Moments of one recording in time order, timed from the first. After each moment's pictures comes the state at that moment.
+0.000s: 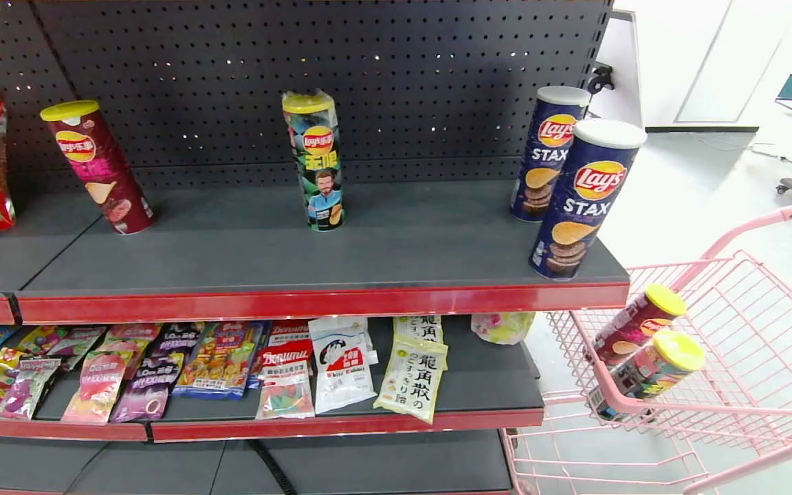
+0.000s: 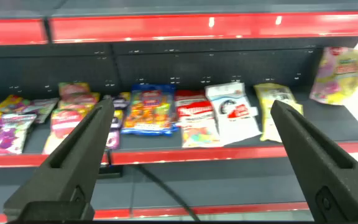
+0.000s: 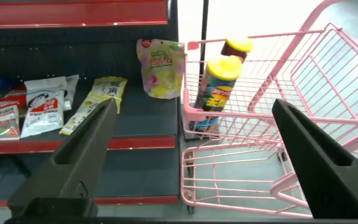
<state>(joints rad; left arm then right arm) 0.00 0.00 0.00 0.00 -0.01 0.01 0.00 0.00 0.00 0.00 -0.01 -0.01</state>
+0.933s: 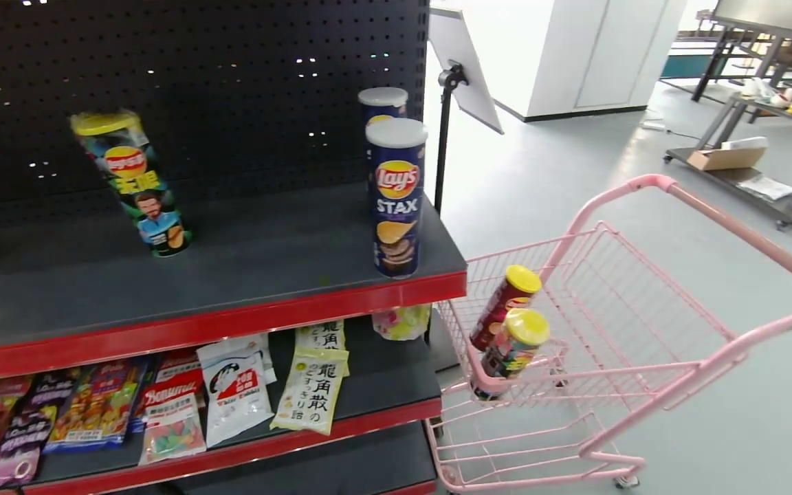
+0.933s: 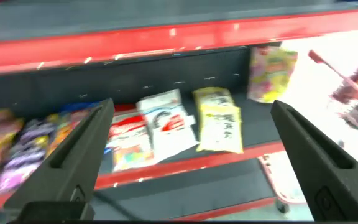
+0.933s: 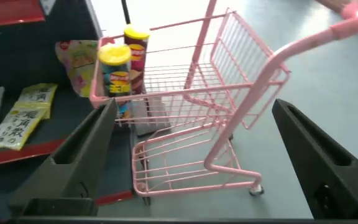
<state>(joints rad) 0.00 0.00 0.00 0.00 -0.01 0.01 0.00 0.00 0.00 0.00 -0.01 -0.01</state>
